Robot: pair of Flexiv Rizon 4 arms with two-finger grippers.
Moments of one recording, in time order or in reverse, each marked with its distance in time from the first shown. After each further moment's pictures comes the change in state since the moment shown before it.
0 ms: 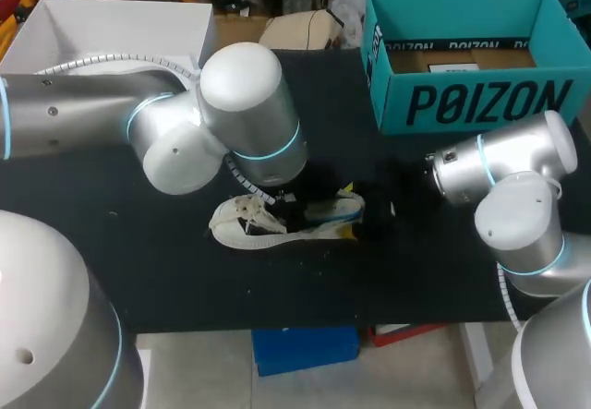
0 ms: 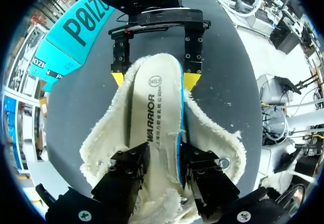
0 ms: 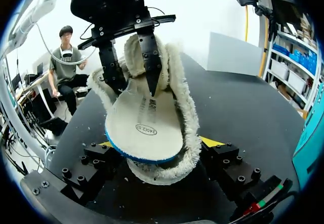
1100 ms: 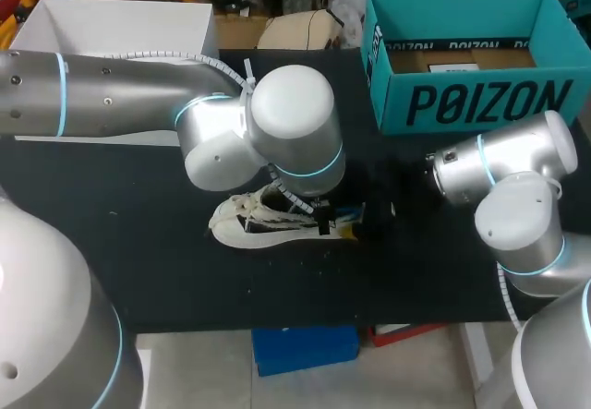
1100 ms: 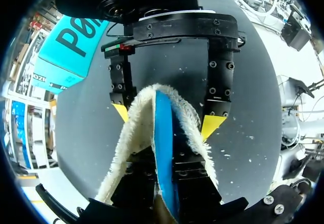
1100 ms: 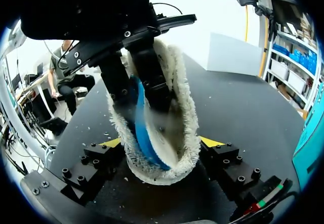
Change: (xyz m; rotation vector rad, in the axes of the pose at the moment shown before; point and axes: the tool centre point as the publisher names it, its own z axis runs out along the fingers) left arm -0.015 -0.042 0.025 -0.035 -0.108 0.003; right arm 0.000 0.000 0.000 0.000 0.000 0.001
